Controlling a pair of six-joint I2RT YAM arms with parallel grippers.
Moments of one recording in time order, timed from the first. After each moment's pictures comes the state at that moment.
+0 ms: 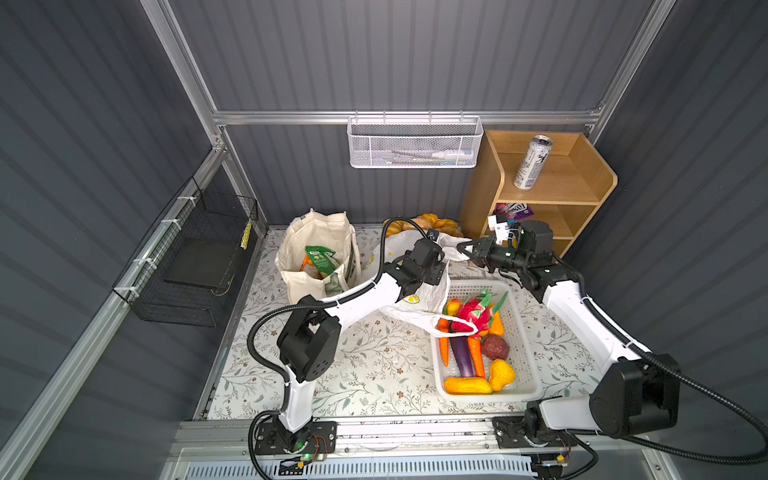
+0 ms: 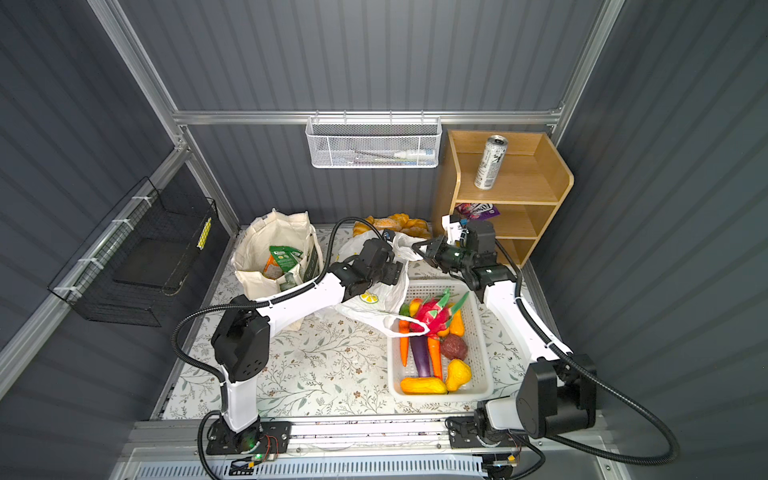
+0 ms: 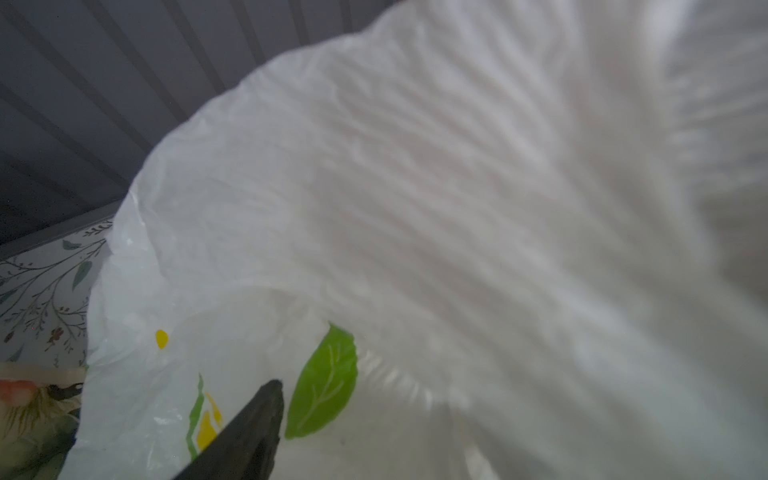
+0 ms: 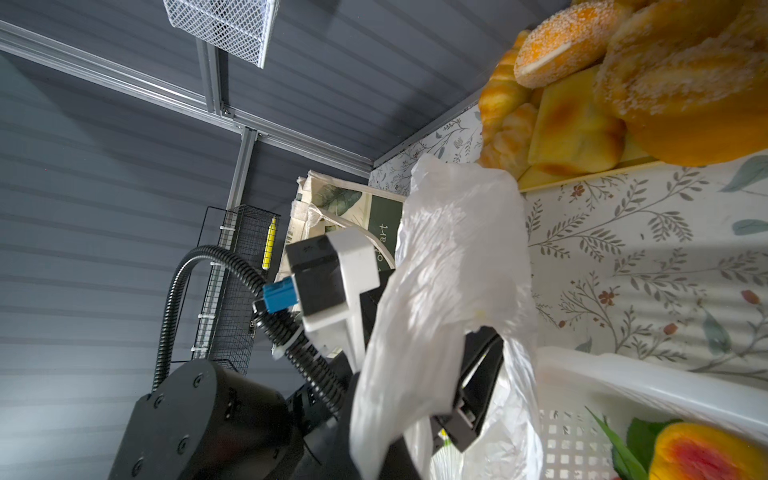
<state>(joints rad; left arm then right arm) -0.83 1.98 1.62 -0.28 -0.31 -0.18 0.16 1.37 1.13 -0.12 -0.74 0.88</state>
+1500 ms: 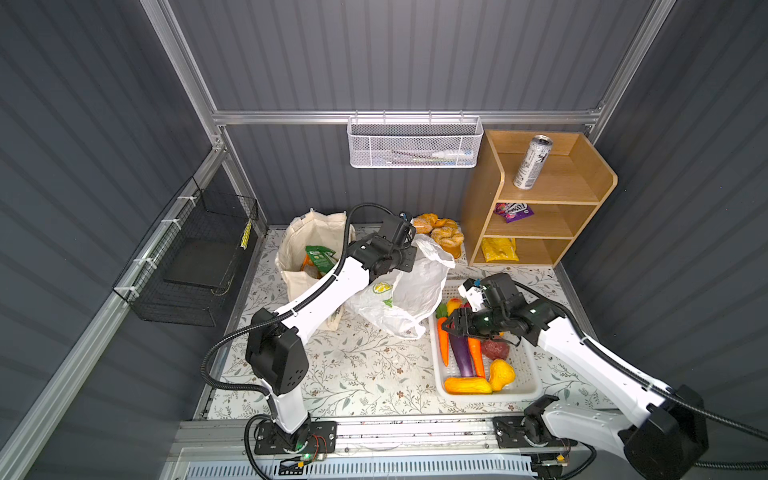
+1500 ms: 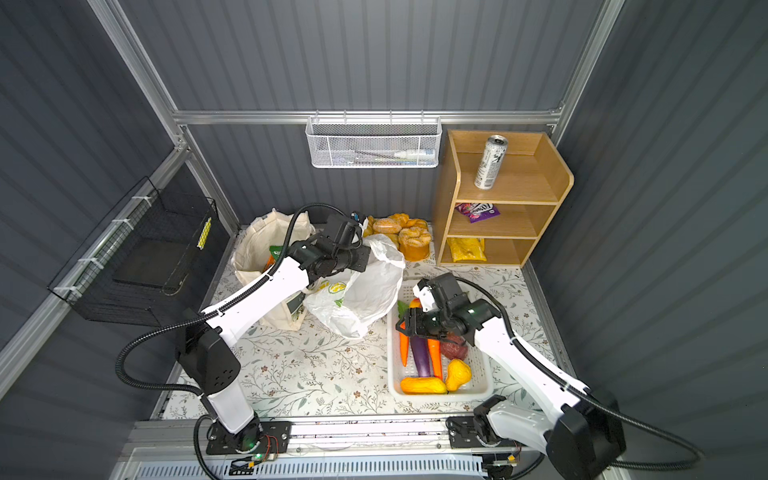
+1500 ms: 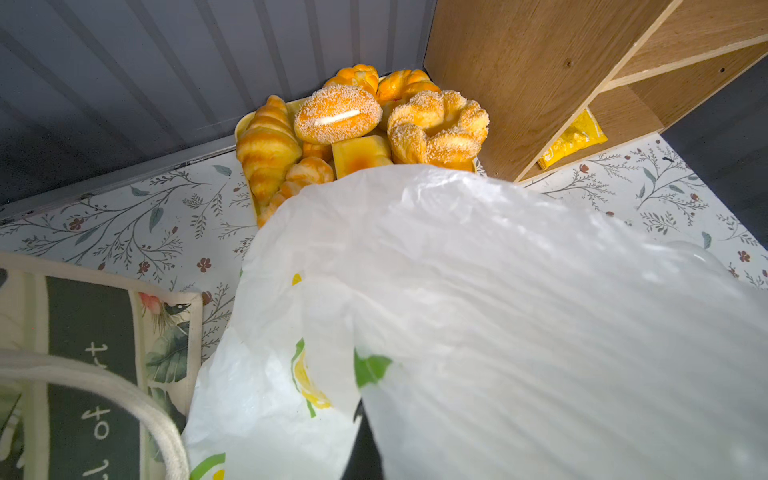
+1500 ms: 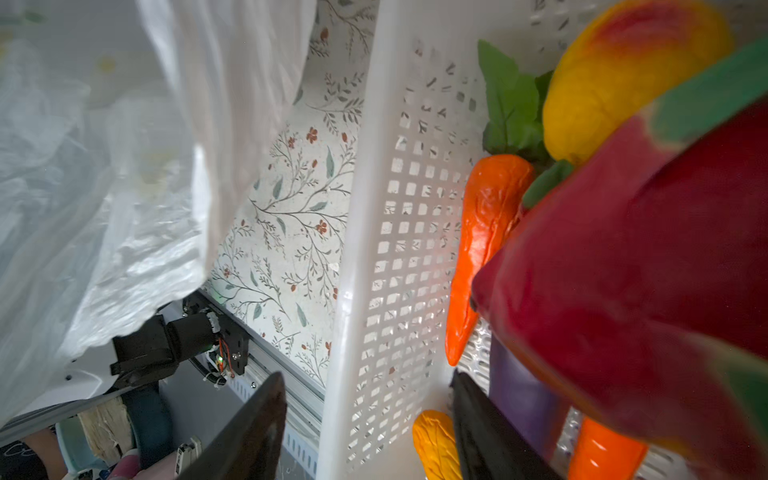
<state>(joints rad) -0.69 1.77 1.69 -0.64 -0.13 -0.20 0.51 1.19 0.88 -0.69 -0.40 0.54</state>
